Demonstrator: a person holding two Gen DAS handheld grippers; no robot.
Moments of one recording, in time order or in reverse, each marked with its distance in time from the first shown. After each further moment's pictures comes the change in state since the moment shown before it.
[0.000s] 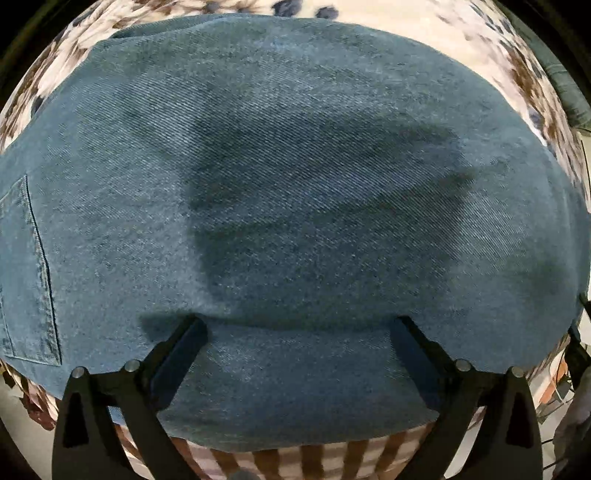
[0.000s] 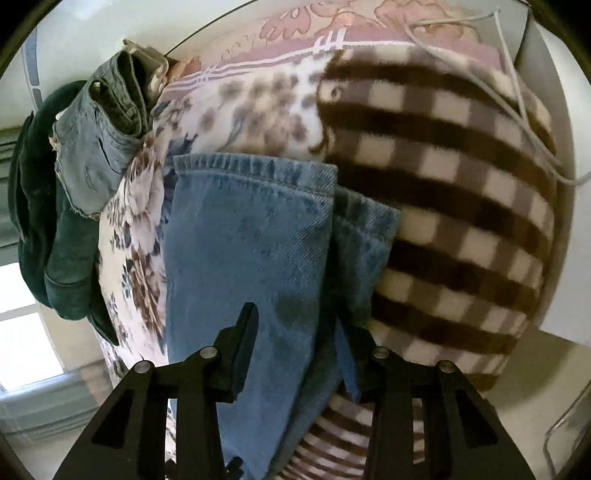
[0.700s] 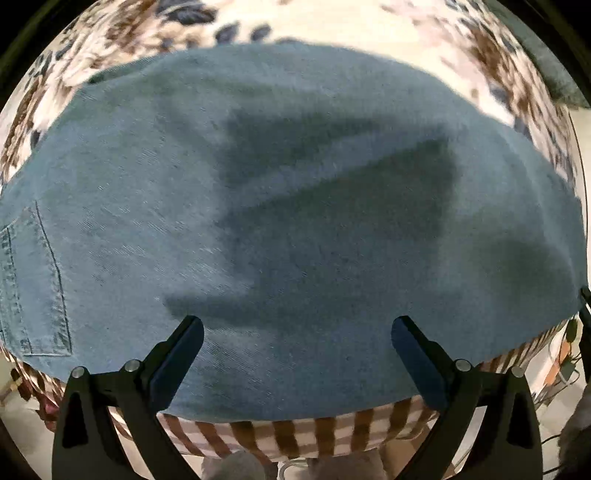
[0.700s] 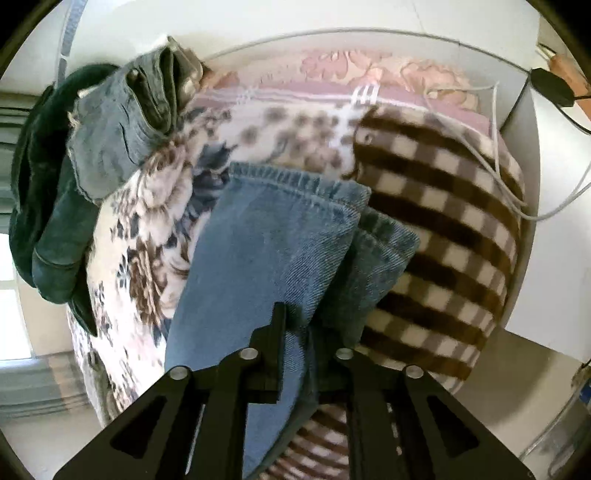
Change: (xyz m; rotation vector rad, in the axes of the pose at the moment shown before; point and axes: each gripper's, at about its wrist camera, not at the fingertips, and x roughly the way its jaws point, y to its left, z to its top) left arm -0.004 -0.071 0.001 0.076 0.041 0.028; right arm -0.035 0.030 -0.016 -0.095 -0.018 -0.098
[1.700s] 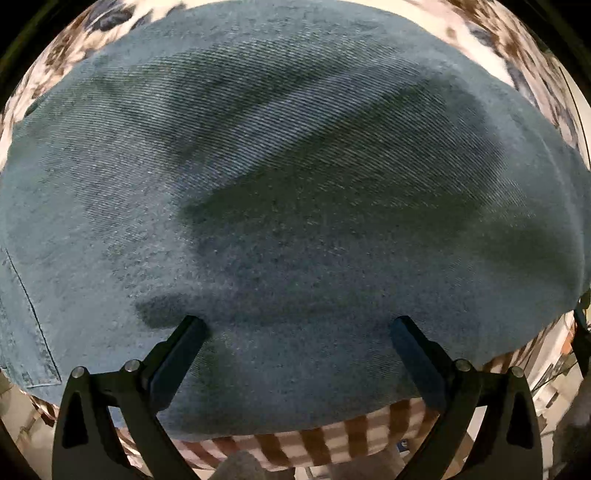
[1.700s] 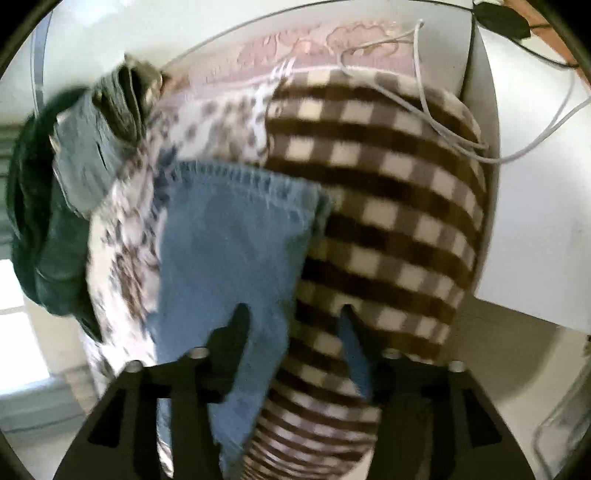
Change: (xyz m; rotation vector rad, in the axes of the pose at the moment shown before) left arm 0.026 -0.017 0.000 0.111 0.062 0.011; right arm -0.001 -0.063 -0.013 0.119 -0.041 0.117
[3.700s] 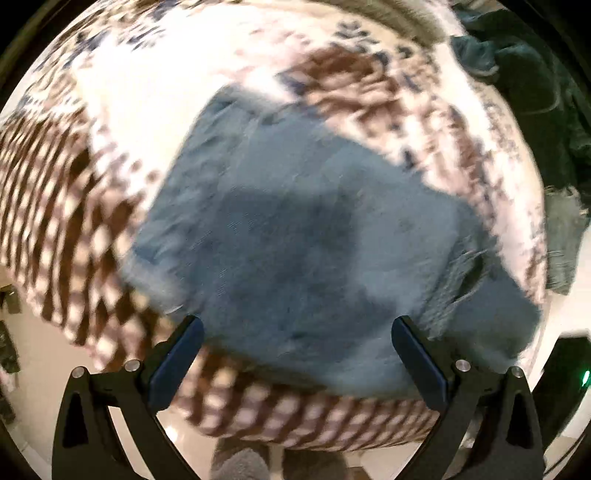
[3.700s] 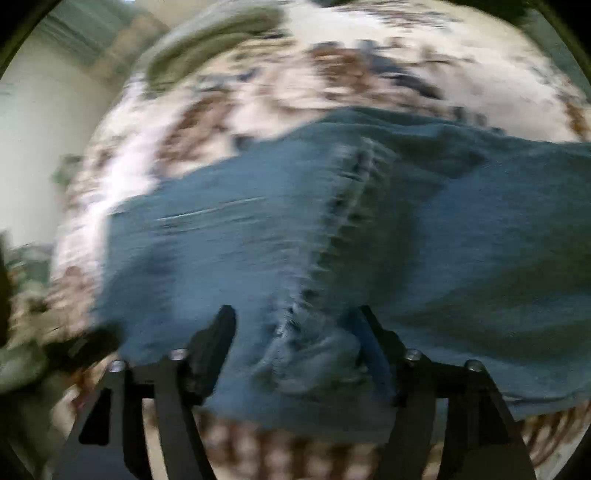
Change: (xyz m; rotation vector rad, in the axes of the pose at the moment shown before) left arm -0.106 0.355 -0.126 -0.599 -0.351 -0.234; right arm 0.144 0.241 -0.521 -1.230 0.431 0.016
